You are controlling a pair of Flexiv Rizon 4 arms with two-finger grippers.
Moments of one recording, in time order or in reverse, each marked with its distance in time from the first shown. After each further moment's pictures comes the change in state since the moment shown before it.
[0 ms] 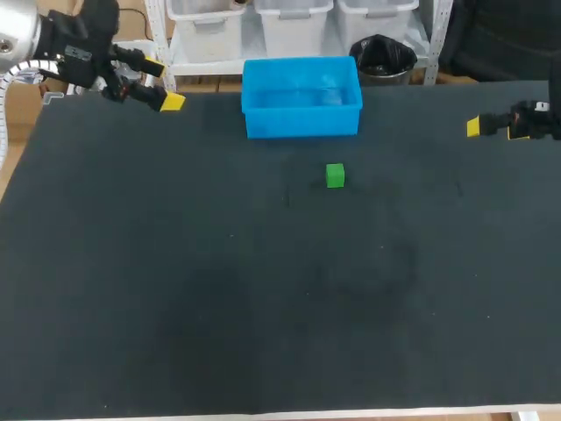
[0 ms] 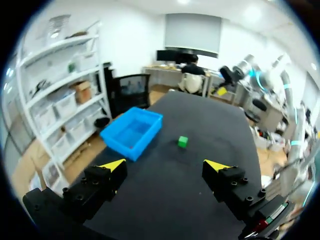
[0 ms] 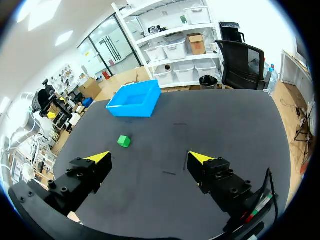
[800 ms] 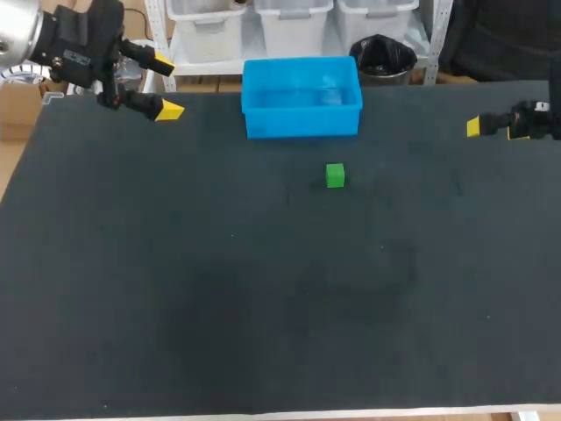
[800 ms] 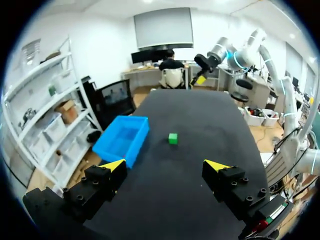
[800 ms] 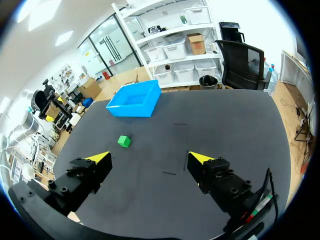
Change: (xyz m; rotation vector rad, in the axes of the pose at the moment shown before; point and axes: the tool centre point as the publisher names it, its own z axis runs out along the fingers) left arm 0.001 -0.012 -0.005 0.066 0.016 0.172; right arm 0.000 0.000 0.000 0.000 0.000 0.000
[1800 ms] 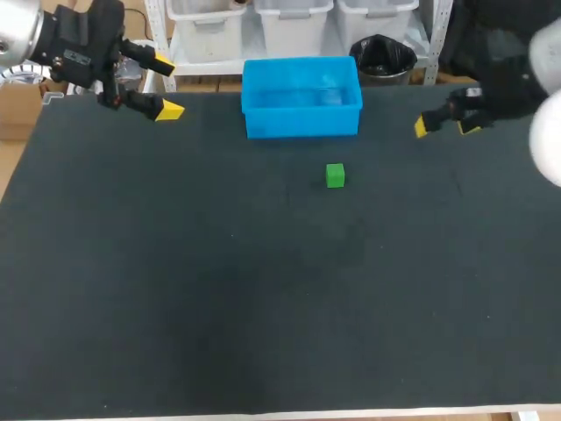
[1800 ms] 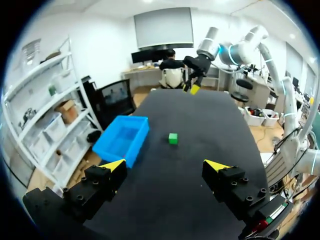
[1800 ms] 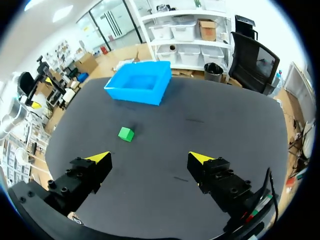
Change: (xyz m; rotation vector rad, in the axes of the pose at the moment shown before) left arm 0.000 0.000 0.000 0.000 0.002 -0.001; right arm -0.013 0.039 0.064 0.071 0.233 -0.100
